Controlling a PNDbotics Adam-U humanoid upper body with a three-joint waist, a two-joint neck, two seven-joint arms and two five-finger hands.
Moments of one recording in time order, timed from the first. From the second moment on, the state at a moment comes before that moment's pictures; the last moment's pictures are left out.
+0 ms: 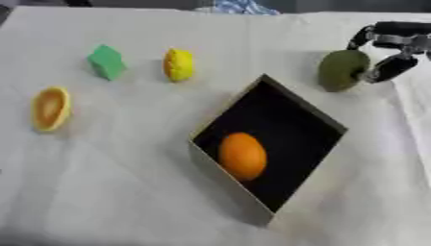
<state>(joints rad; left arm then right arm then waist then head) -0.18 0.35 0.21 -1.96 0.10 -0.19 0.28 -1.19 -0.53 0.31 -0.64 0.68 -0.59 0.44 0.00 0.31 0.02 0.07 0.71</state>
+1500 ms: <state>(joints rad) -0.18 0.35 0.21 -1.96 0.09 -0.19 0.28 -1.06 -0.80 0.57 -1.70 0.18 -0.23 0.65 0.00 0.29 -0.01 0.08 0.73</state>
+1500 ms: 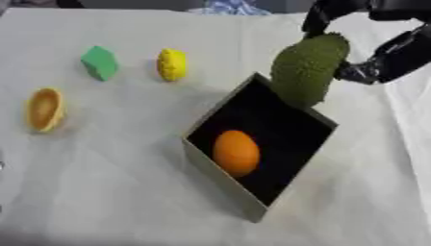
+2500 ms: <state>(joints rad) -0.18 0.35 0.21 -1.96 0.10 -0.19 0.28 -1.10 -0.67 0.69 -1.55 0.22 -0.24 0.78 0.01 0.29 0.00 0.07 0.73</state>
